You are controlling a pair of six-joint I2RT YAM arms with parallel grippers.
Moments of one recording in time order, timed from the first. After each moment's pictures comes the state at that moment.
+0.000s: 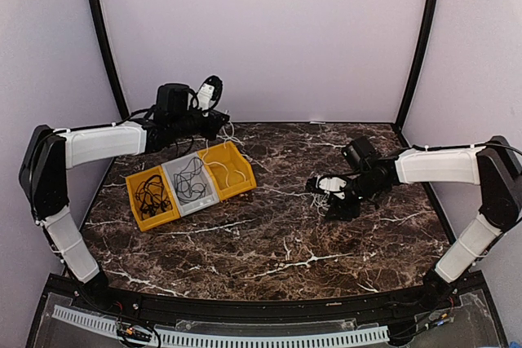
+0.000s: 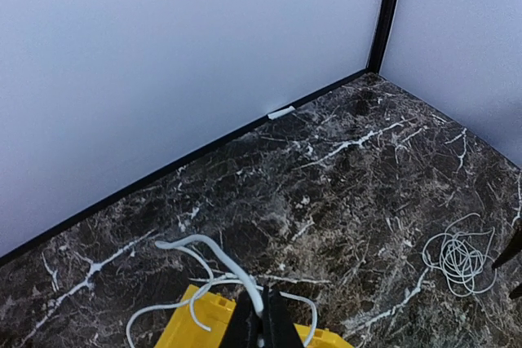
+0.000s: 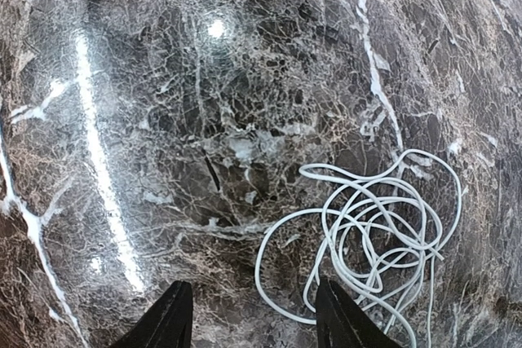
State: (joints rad) left arm -0.51 1.75 1.31 0.11 0.15 0.03; right arm 0.58 1.57 0.92 -0.47 -0.27 -0.71
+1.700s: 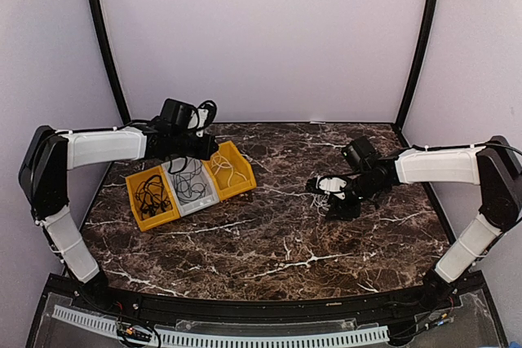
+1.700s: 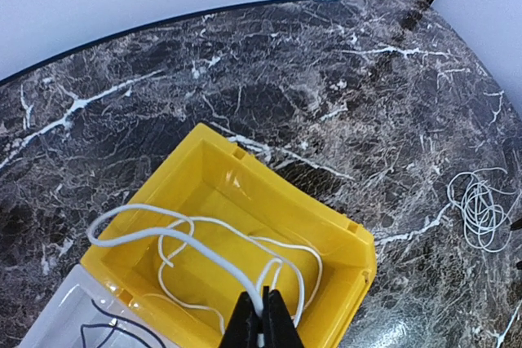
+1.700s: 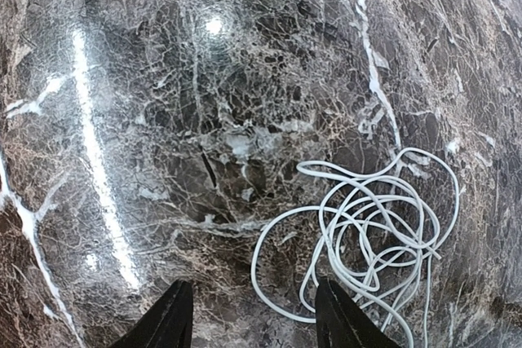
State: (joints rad) left arm -0.51 1.72 1.22 -0.14 0.09 -0.18; right arm 0.58 1.57 0.92 -0.47 -0.26 -0.73
